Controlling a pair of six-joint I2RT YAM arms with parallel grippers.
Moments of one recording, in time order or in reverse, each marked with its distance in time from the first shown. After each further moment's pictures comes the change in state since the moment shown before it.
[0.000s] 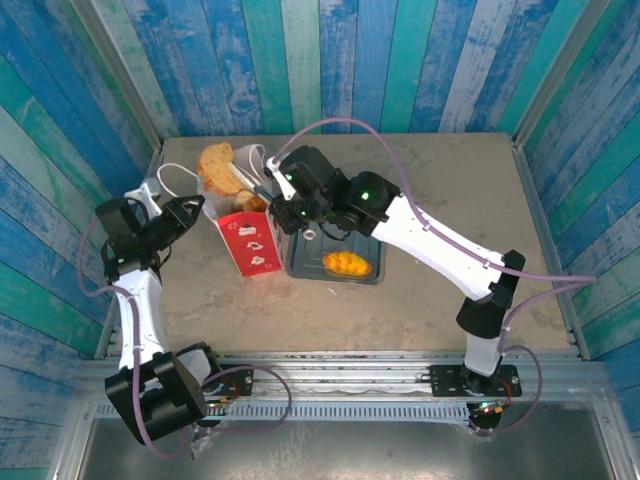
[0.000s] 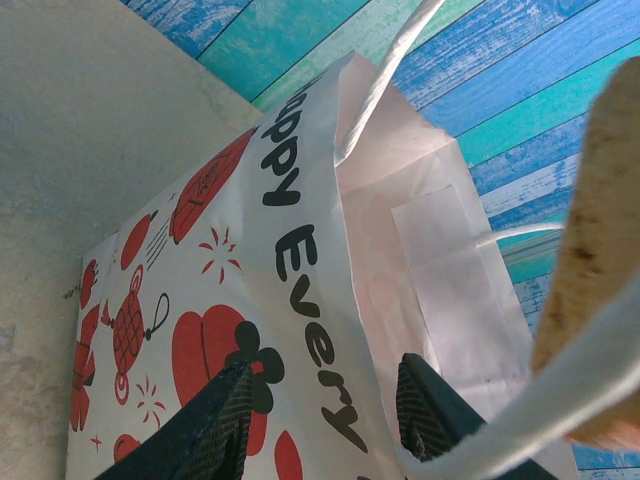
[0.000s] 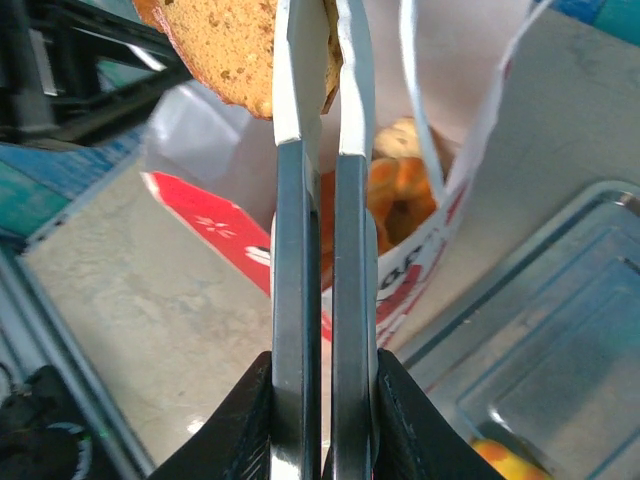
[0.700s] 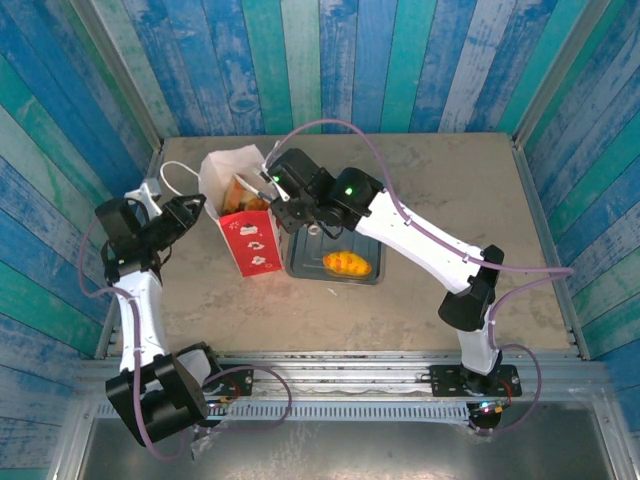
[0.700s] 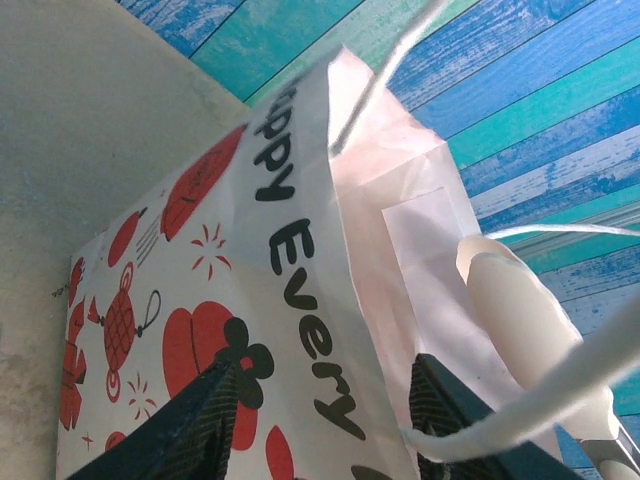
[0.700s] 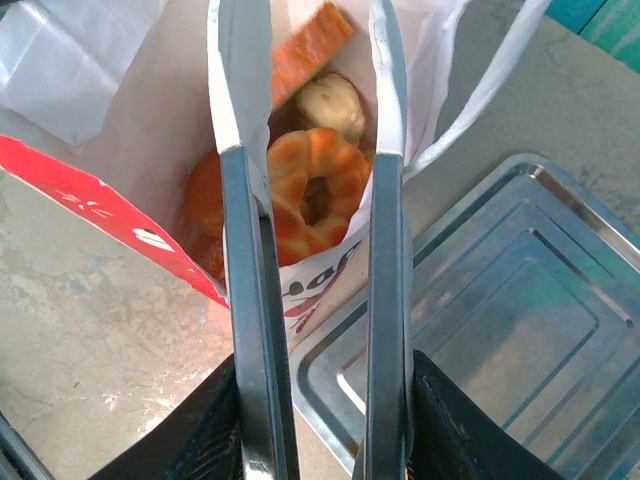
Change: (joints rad) left arm 0.000 -0.014 -0.002 0.003 0.010 -0.023; right arm -0.006 0.098 0.113 -0.130 0.110 -0.066
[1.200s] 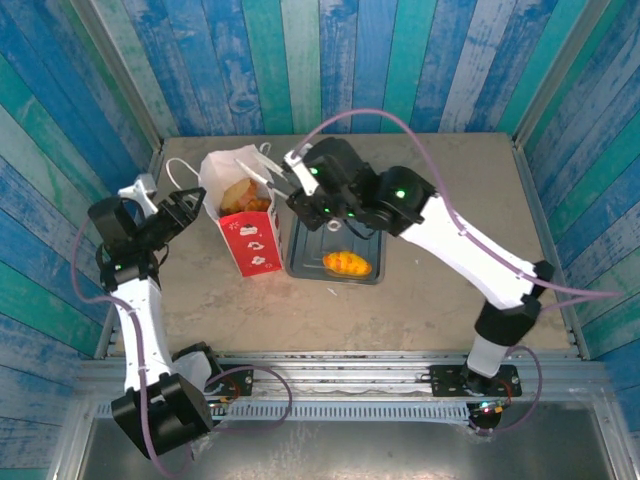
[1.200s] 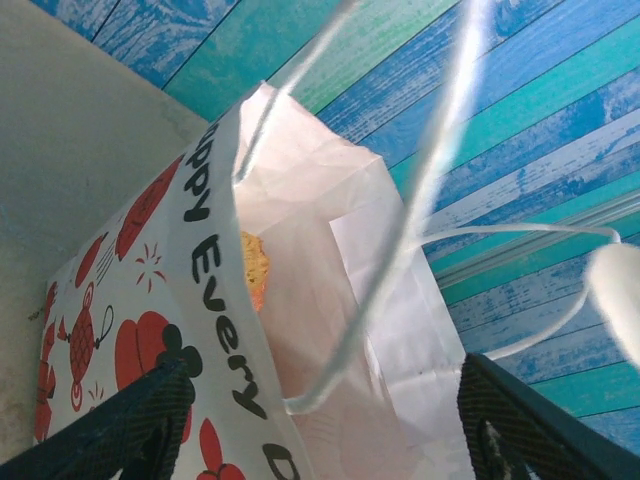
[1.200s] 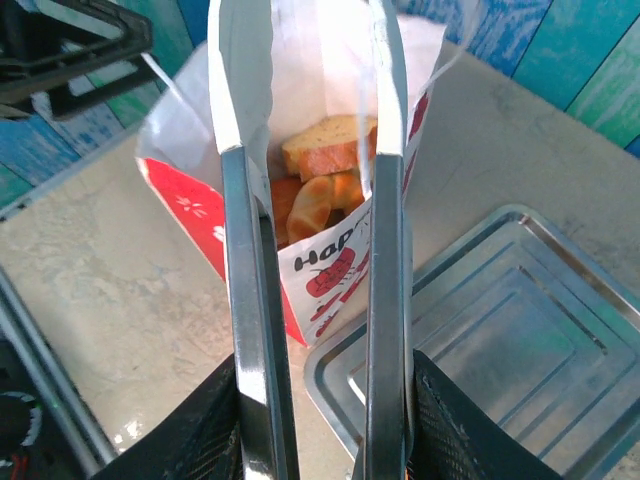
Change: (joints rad) left arm 0.000 -0.080 0.051 -0.049 0.002 -0.010; right arm 0.000 -0.250 -0.116 0.036 -0.060 -0.048
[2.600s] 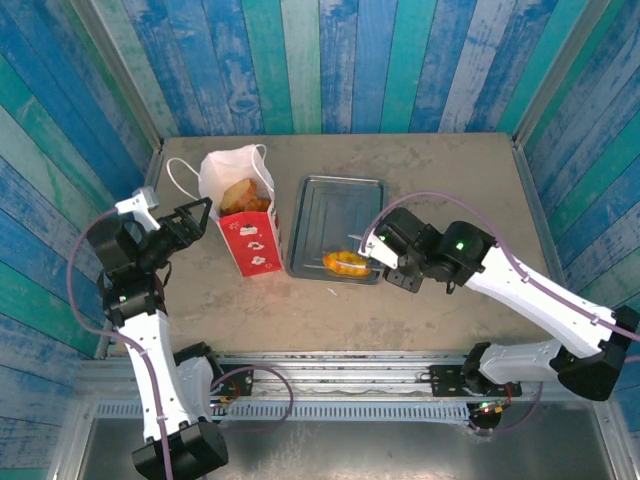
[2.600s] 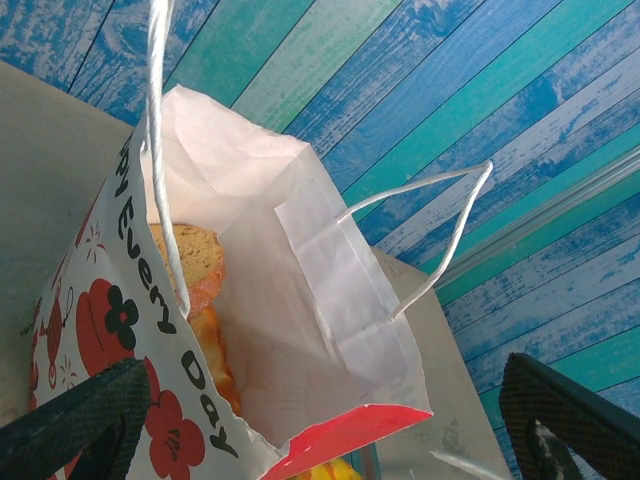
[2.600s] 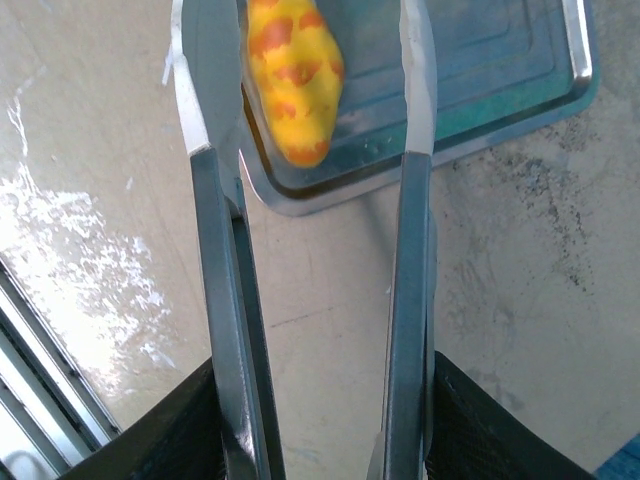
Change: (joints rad) left arm 0.000 -0.222 -0.042 -0.072 -0.008 0.038; right arm -0.095 -0.470 -0.795 -0.187 0.120 -0.472
